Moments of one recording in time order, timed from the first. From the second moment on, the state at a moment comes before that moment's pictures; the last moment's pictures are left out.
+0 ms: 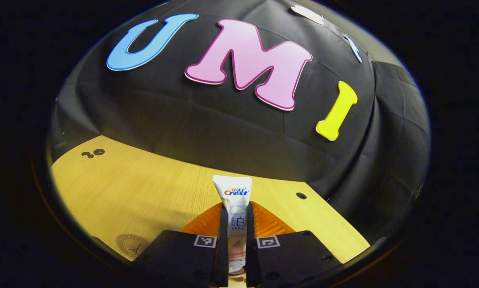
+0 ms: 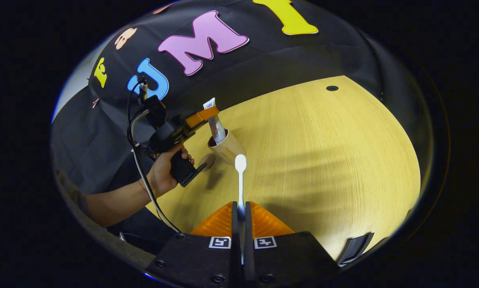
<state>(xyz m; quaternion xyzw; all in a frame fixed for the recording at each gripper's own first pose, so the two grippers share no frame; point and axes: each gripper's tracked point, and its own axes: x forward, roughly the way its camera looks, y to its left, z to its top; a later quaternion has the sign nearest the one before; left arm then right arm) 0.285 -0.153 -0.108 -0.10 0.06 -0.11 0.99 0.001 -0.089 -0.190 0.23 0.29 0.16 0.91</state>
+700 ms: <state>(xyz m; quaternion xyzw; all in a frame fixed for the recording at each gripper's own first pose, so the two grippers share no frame) 0.259 -0.166 -0.138 -0.12 0.12 -0.14 0.98 0.020 -0.101 -0.188 0.24 0.29 0.16 0.91</state>
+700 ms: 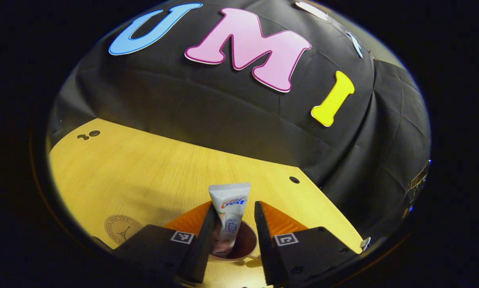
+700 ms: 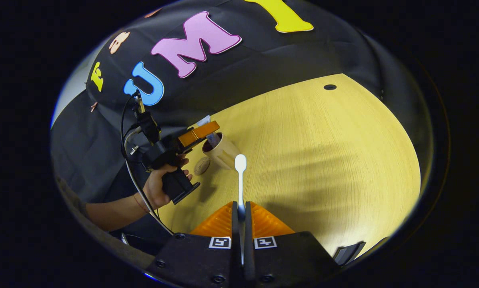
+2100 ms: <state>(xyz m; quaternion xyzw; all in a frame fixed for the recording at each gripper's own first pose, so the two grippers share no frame) 0.033 -0.056 -0.127 -0.10 0.19 -0.17 0.96 0.192 0.022 -0.048 0.26 0.10 0.21 0.94</state>
